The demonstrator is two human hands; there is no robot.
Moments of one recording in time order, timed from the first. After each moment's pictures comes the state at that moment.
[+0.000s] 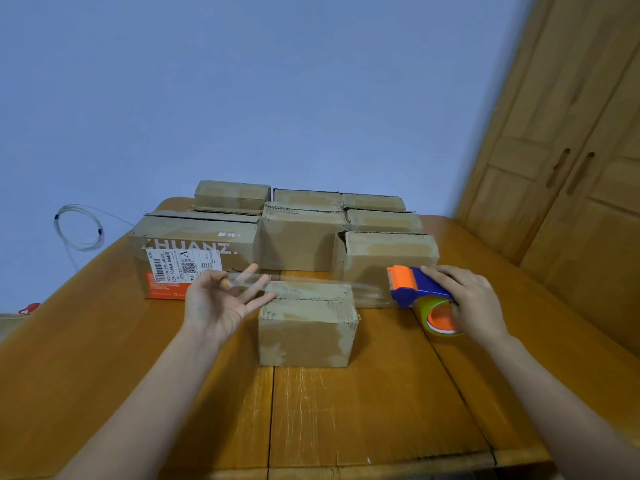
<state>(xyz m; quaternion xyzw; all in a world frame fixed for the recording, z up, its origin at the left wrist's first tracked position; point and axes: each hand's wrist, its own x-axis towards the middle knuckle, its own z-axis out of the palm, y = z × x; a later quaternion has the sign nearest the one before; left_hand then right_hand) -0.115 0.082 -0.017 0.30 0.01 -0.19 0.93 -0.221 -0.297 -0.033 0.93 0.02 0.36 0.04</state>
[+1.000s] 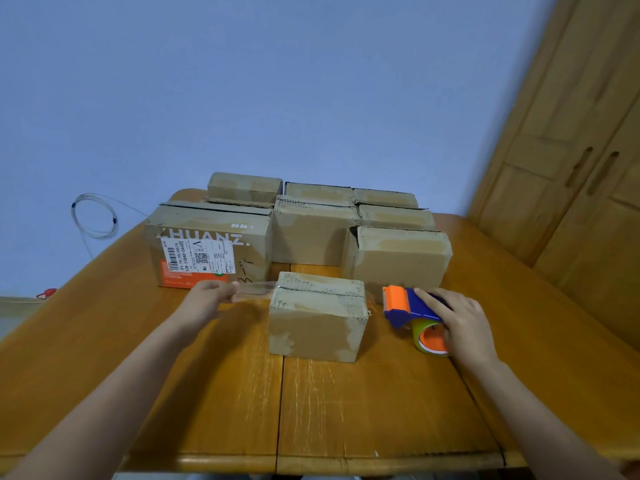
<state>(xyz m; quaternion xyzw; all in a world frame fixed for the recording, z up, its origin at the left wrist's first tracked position) -0.093 0.128 -0.046 0.77 -0.09 -0.10 0.62 -0.224 -0.274 -0.078 0.94 0.02 0.33 0.07</state>
